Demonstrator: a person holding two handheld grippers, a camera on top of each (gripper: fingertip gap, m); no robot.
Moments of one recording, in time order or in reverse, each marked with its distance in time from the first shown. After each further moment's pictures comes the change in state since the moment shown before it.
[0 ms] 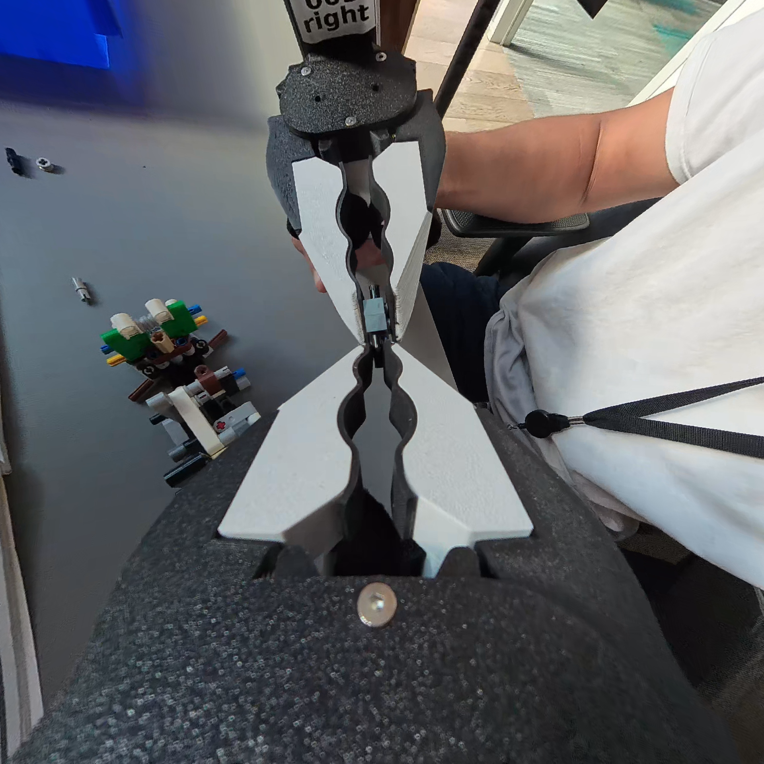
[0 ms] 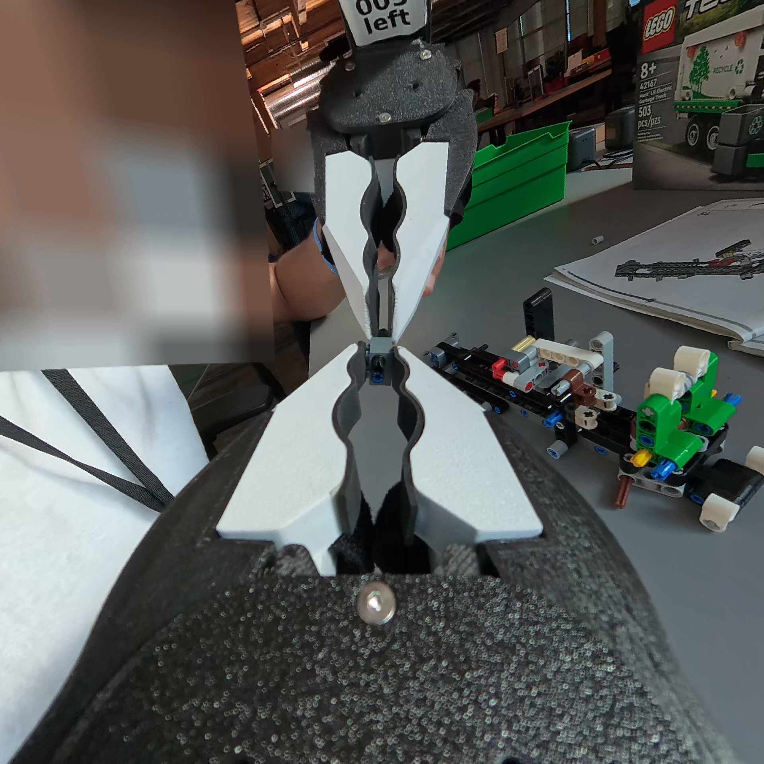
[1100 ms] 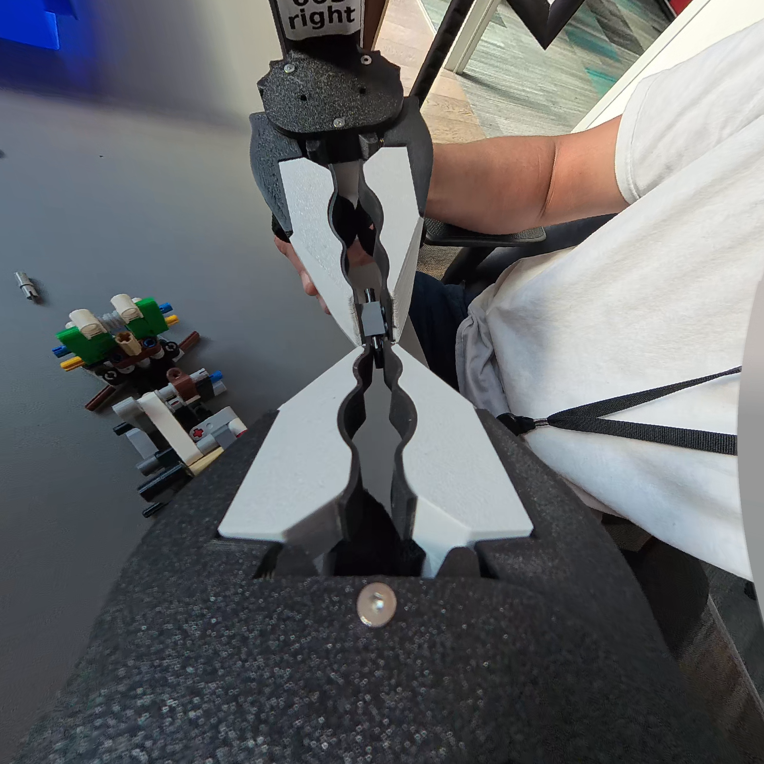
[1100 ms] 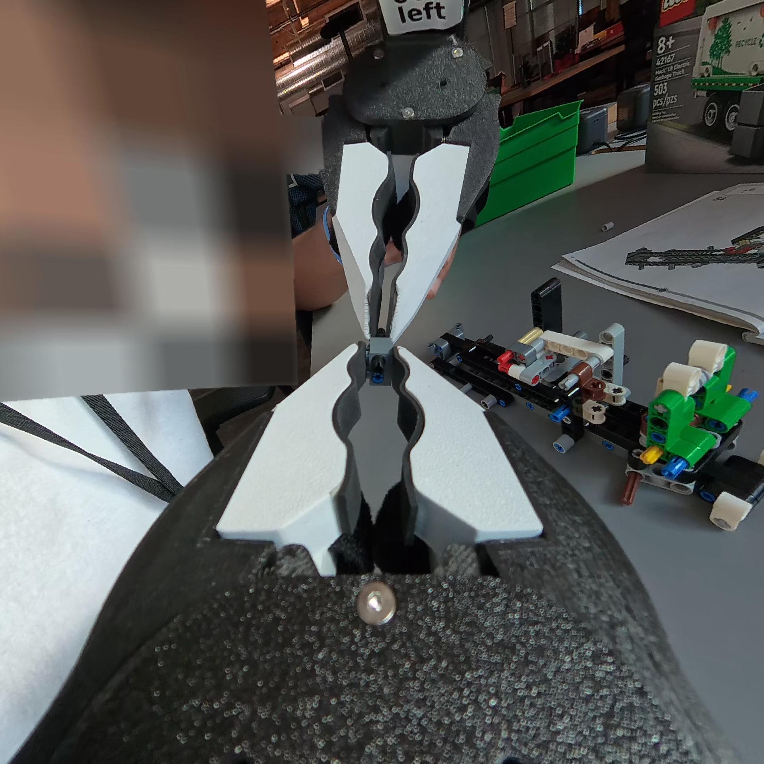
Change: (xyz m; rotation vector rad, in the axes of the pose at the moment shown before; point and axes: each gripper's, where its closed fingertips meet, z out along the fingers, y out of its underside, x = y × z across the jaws) left arm 0.004 0.003 0.002 0.031 0.106 -0.040; right arm -0.002 0.005 0.002 -0.035 -0.007 0.003
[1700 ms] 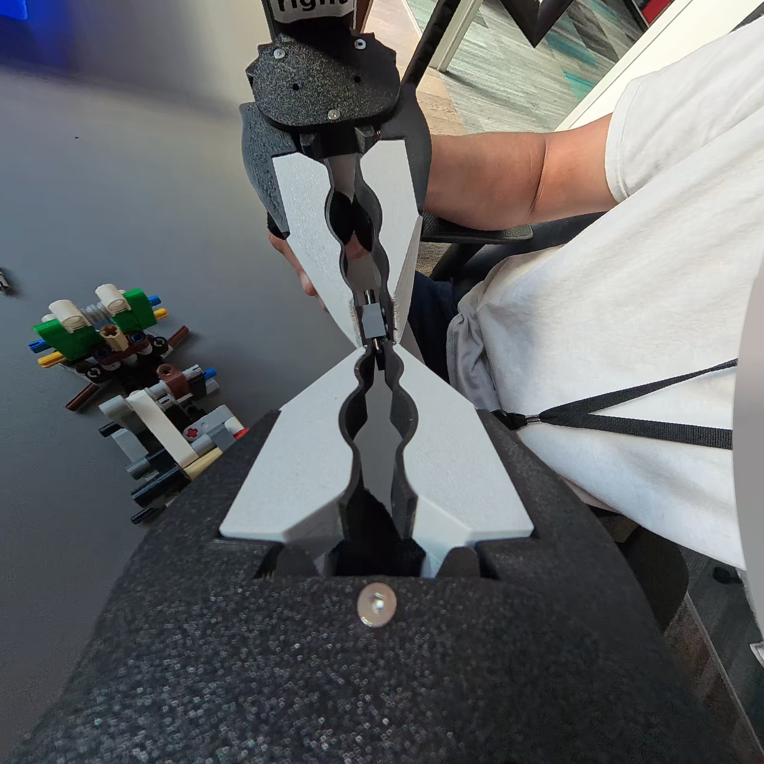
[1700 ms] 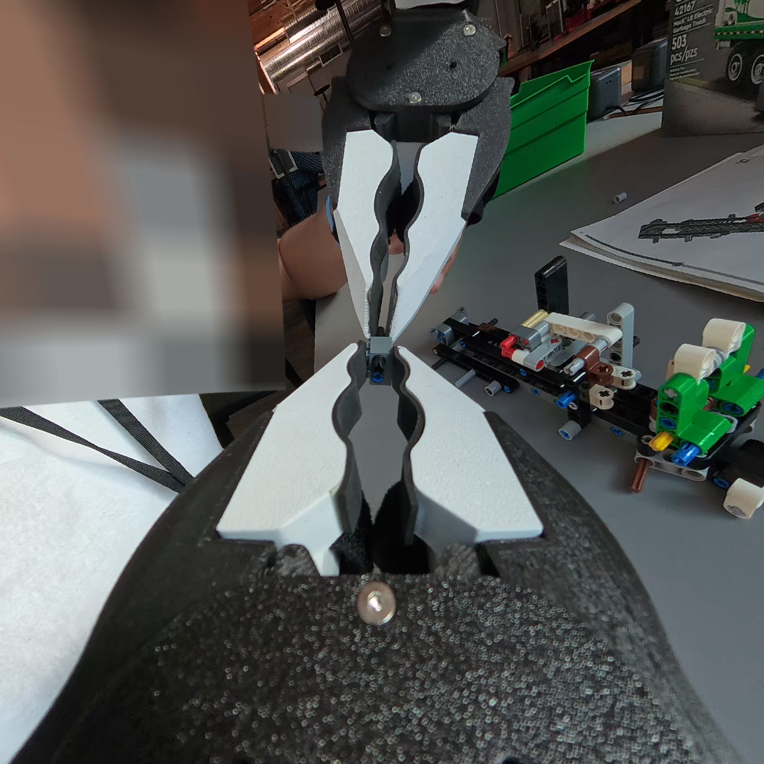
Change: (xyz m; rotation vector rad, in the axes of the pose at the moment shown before) left arm -0.002 0.004 0.003 -0.005 0.047 -0.023; right arm 0.001 0.006 0.001 -0.045 -0.009 0.042
